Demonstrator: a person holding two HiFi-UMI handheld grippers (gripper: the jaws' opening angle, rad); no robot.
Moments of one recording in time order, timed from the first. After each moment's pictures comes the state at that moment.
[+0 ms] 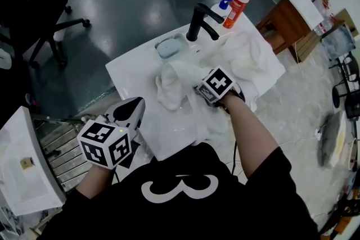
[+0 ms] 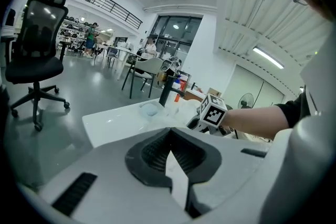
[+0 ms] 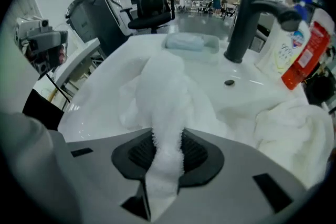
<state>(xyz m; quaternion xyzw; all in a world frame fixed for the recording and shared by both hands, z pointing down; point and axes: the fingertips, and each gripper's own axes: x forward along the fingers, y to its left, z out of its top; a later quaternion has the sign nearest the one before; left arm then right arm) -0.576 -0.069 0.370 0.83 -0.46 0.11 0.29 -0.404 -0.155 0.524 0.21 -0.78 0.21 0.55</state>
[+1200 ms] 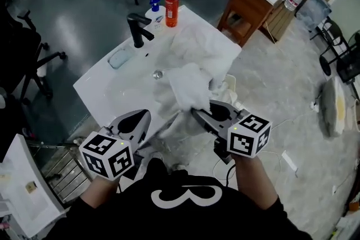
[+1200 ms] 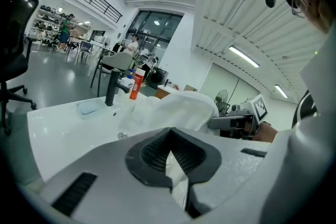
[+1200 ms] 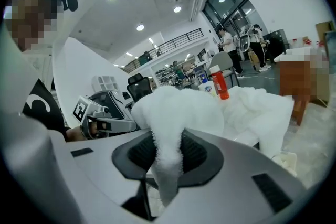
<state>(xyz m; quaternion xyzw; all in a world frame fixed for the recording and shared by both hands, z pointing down) -0.392 -0.003 0.312 0.89 -0.34 0.11 0.28 -0.269 -0.001 0.307 0.38 -0.88 0.27 0.08</state>
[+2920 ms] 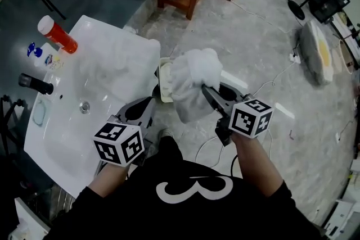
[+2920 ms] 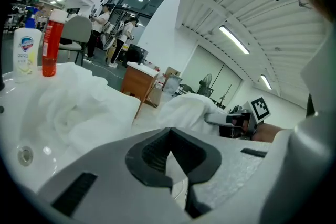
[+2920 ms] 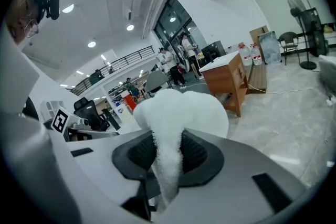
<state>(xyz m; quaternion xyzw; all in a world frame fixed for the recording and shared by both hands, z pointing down) -0.022 -0.104 0.403 0.91 -0.22 0.18 0.30 0.132 -0.069 0.401 0.60 -0.73 0.33 0.01</state>
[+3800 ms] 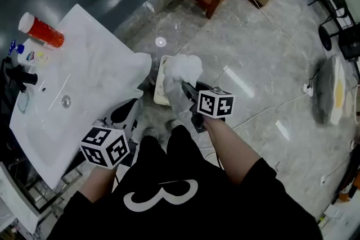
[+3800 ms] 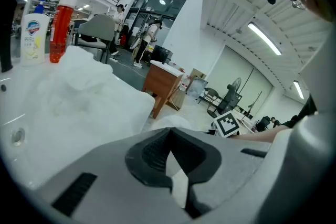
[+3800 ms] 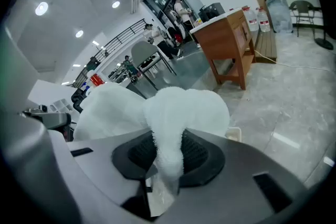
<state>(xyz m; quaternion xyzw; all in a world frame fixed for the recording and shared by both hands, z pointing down) 0.058 -0.180 0.465 0.86 -0.35 0.18 0.33 0.222 -0.206 0.596 0.51 -0.72 0.46 0.09</state>
